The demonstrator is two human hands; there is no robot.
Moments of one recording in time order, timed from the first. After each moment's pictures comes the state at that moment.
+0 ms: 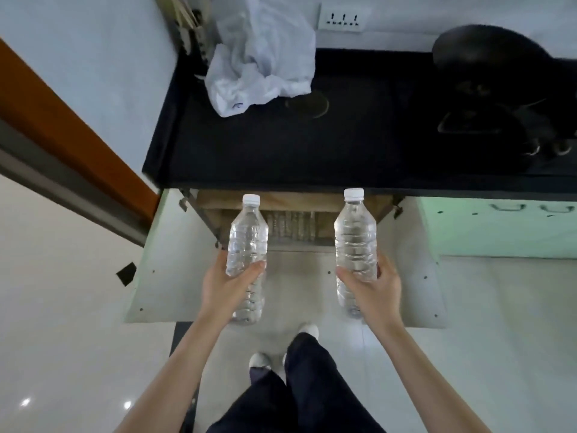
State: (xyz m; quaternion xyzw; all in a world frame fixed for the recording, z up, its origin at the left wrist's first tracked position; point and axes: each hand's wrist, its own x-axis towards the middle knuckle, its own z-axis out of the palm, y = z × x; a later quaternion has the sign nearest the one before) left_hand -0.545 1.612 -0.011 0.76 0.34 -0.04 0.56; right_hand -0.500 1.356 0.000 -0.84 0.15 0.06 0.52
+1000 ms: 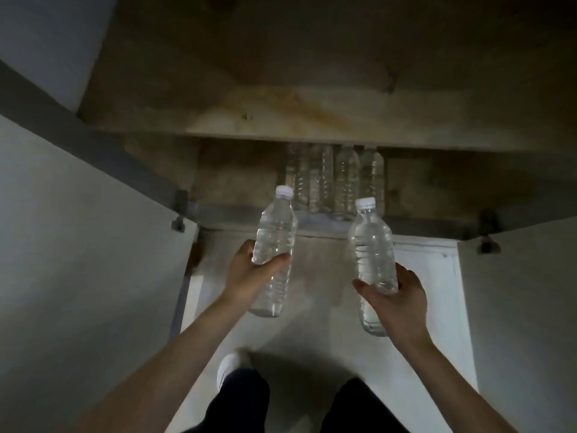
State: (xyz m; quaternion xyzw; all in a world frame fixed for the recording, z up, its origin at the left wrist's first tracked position) left_hand -0.356 1.666 -0.599 0.72 0.40 -0.12 0.56; right_hand -0.340 1.421 -0.594 -0.88 0.14 0.15 0.43
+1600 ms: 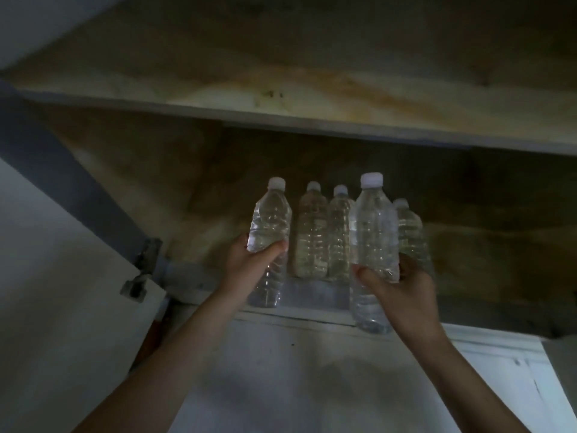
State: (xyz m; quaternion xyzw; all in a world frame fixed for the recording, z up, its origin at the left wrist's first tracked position) left_hand -0.229 1.732 -0.731 0.69 0.31 0.04 0.66; right_hand -0.217 1.501 -0.699 -0.82 0.04 0.07 0.56
